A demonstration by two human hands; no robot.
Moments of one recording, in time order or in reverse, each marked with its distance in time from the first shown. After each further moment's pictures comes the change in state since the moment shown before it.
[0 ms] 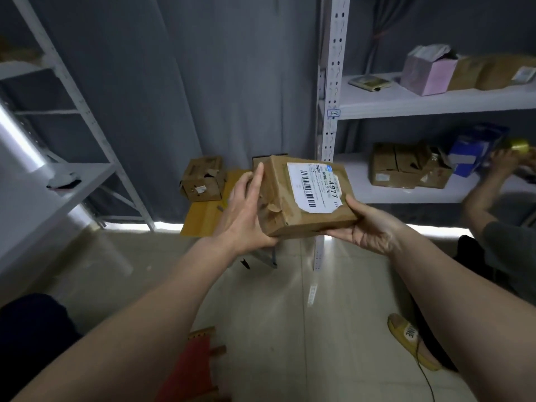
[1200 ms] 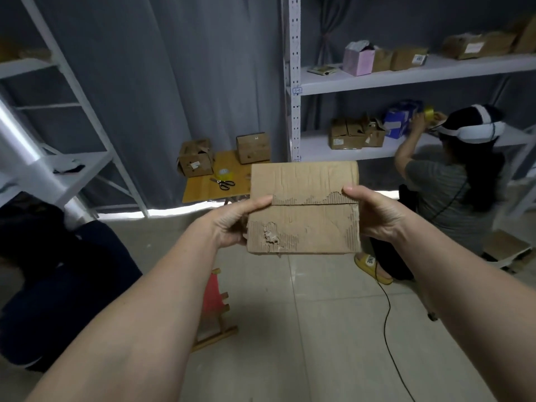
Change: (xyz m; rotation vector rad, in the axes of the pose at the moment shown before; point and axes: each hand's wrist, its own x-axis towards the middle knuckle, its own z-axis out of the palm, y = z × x) left_hand -0.313 0.084 -0.070 -1.170 -0.522 -0.595; right_hand -0.346 0.204 0.036 -0.392 -0.008 -0.244
